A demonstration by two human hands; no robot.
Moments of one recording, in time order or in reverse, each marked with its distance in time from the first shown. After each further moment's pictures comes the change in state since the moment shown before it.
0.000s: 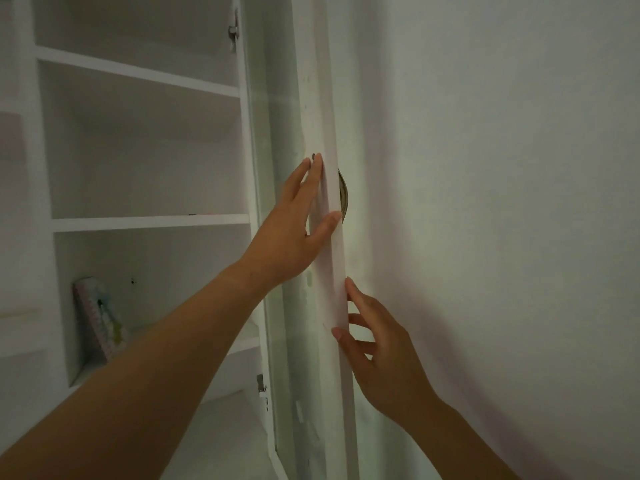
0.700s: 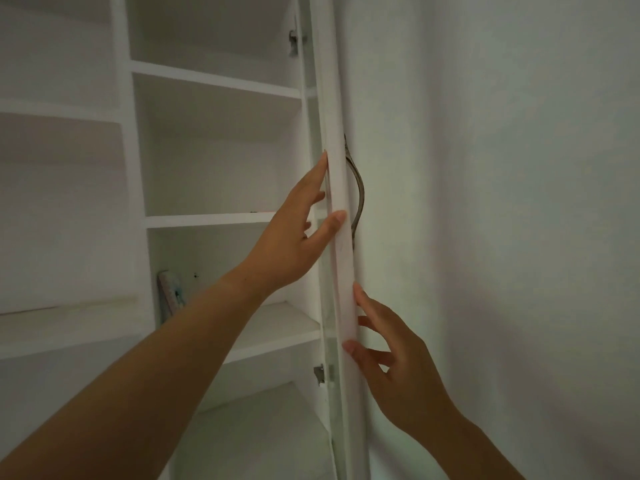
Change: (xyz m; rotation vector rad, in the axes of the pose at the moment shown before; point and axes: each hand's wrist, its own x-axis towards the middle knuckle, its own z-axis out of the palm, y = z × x) left_hand -0.051 -0.055 -0.089 -0.236 -0.021 -0.034; right_hand -0.006 -0.044 0.088 0.097 -0.032 -0.095
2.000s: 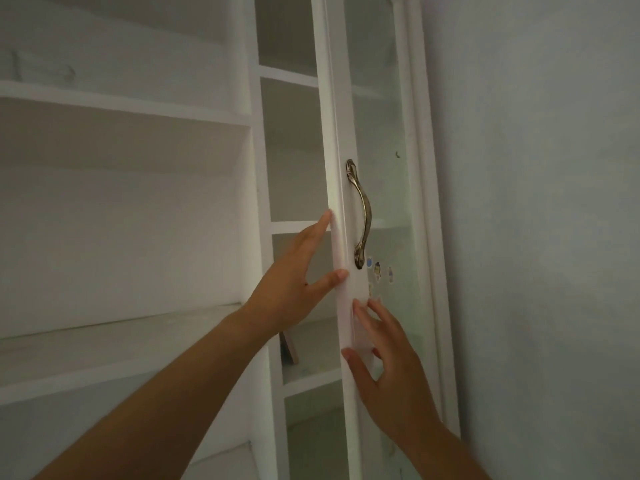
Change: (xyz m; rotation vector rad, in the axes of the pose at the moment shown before) left_hand -0.090 -0.163 -0.171 0.142 -0.070 -0.120; right_hand 0.057 -0.020 0.250 -0.308 0.146 -0.042
